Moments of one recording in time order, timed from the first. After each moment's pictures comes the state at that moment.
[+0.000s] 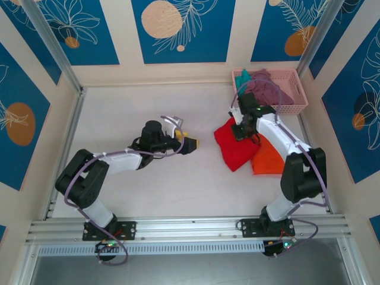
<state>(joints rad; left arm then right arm) -0.59 1.64 0.78 0.54 0.56 -0.41 0.23 1.59 1.29 -0.90 0.02 -0.15</state>
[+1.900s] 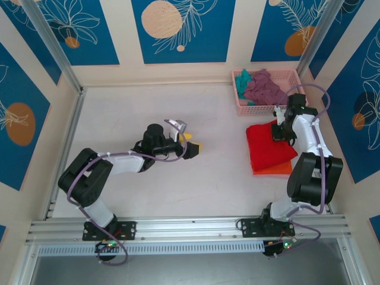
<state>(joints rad) -0.62 1.66 0.75 0.64 0.60 -0.36 -0.23 1.59 1.28 -0.99 0.00 -0.26</state>
